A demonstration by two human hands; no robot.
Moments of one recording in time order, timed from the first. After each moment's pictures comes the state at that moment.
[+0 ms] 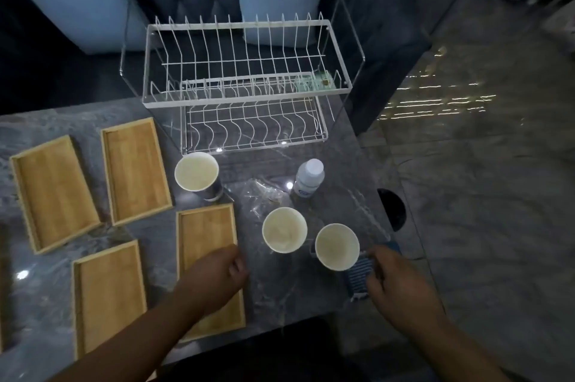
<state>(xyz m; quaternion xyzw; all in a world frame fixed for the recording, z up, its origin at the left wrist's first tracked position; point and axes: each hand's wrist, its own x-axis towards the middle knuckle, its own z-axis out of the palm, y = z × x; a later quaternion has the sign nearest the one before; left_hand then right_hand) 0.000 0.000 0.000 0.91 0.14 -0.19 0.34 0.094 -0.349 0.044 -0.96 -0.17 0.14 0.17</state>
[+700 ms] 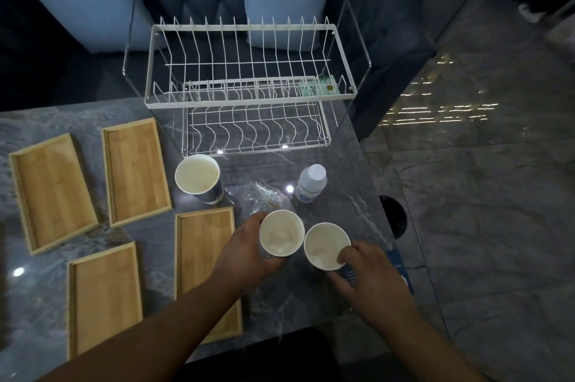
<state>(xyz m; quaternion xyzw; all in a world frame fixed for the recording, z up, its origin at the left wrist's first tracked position) 0.053 -0.040 -0.001 0.88 0.15 -0.04 0.46 0.102 -0.291 0.058 -0.95 -0.23 0.15 0.13</state>
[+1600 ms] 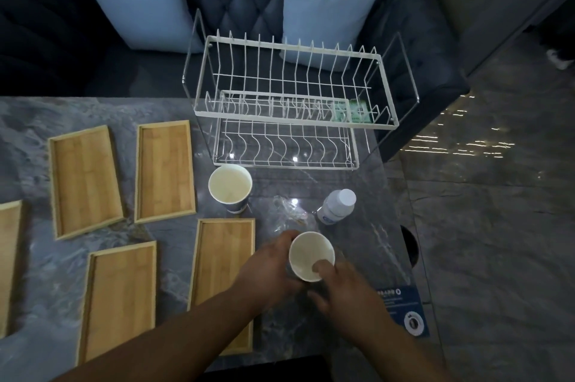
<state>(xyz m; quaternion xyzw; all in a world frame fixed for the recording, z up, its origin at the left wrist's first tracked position) 0.056 -0.029 -0.005 0.88 0.11 -0.05 0.46 0.106 -0.214 0.050 -0.91 -0.33 0.24 0.03</state>
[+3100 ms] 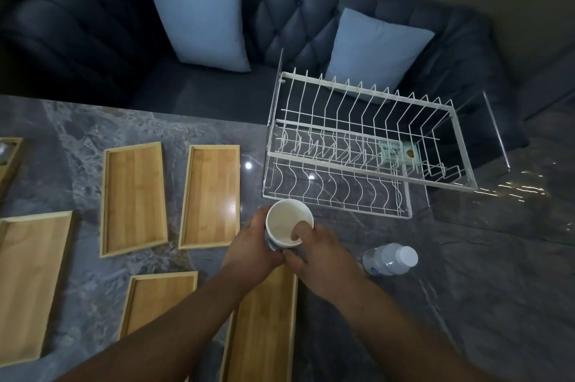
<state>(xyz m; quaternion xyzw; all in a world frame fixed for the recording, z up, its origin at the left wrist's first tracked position) 0.076 0.130 -0.003 0.83 0.25 0.07 0.50 0.166 -0.014 0.048 -0.89 -0.39 0.19 0.13</state>
